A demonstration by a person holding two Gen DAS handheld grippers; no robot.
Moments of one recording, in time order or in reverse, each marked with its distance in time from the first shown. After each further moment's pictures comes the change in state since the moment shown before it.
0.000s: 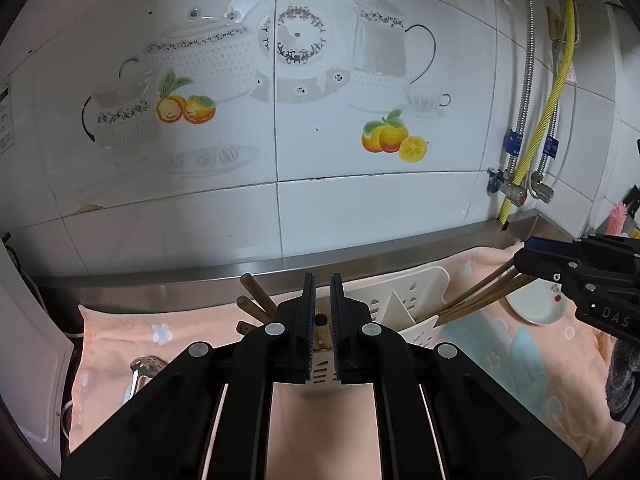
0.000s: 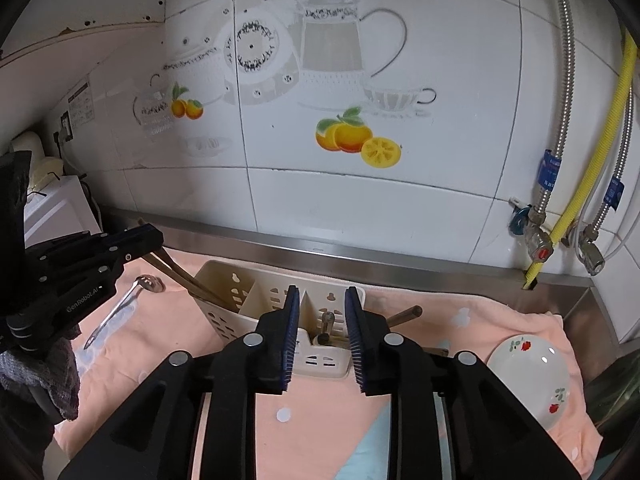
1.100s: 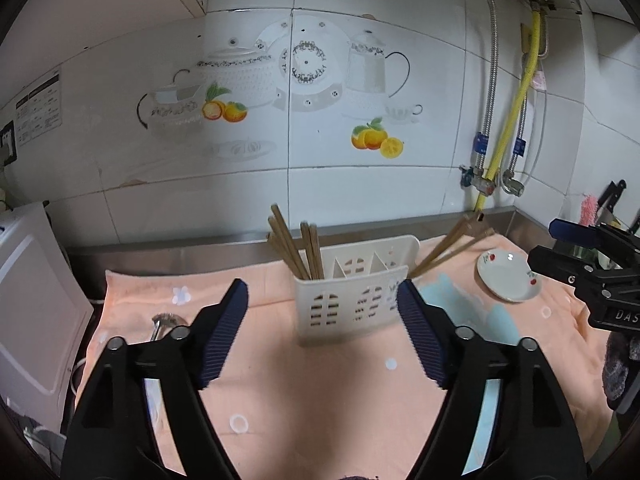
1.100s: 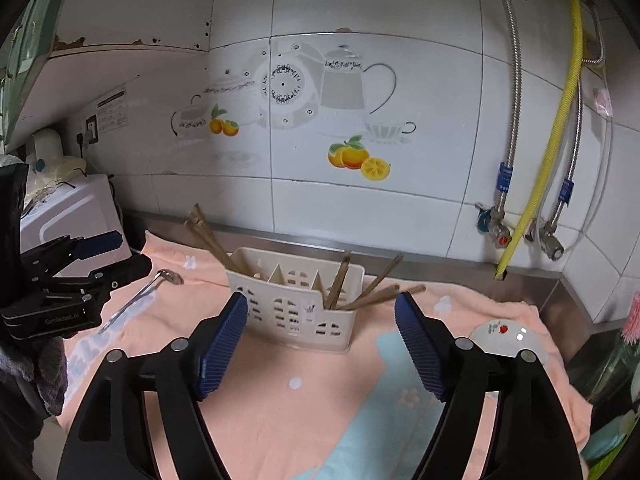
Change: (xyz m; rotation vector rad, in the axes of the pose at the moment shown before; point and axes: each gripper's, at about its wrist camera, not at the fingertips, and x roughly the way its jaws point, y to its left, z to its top) left arm -0.097 0.000 -0.058 -0.022 -0.046 0.004; right arm -0.092 0.026 -0.055 -0.020 -0.110 -0.032
